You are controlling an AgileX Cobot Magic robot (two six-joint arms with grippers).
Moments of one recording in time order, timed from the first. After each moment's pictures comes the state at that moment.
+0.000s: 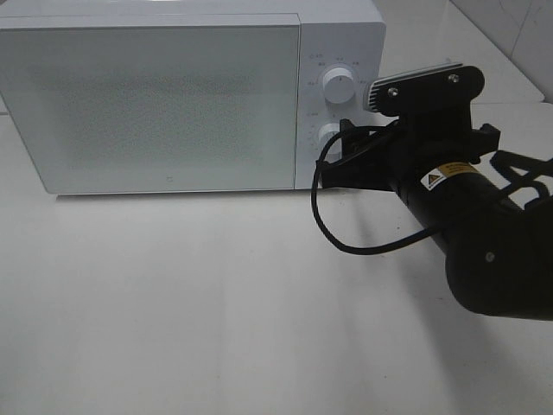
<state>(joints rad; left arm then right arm) 0.01 0.00 -0.52 0.06 1.08 -0.13 0.73 1.74 -0.52 0.70 -1.15 -0.41</state>
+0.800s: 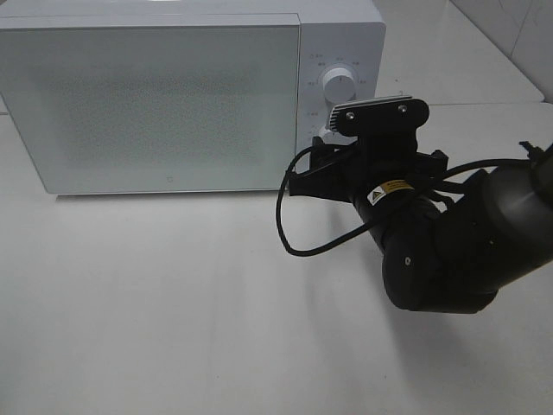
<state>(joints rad) 0.01 0.00 -0.52 0.06 1.08 -0.13 0.73 1.97 -0.66 0.69 -1.21 -0.29</state>
